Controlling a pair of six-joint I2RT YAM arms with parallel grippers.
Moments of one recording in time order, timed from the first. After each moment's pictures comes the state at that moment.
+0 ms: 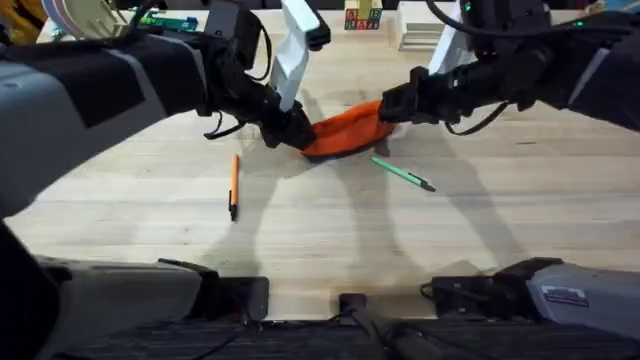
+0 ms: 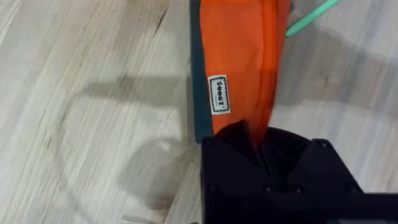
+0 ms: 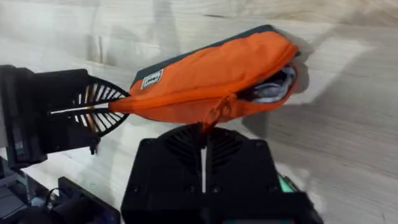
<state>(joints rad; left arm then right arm) -0.24 1.54 0.96 -0.64 0.59 0.78 0.30 1.42 1.00 -0.62 -0.37 0.40</state>
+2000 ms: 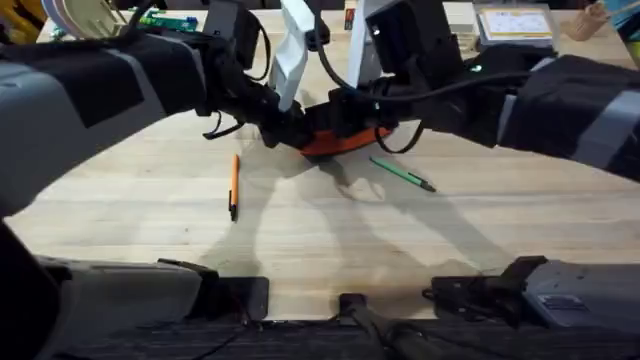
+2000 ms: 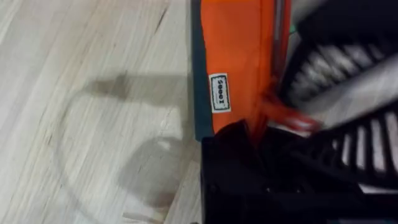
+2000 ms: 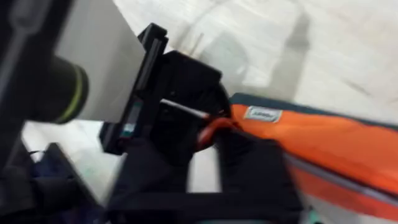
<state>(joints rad) -0.23 1.54 0.96 -0.64 0.59 0.78 0.66 1.49 1.00 -0.29 -0.32 0.31</state>
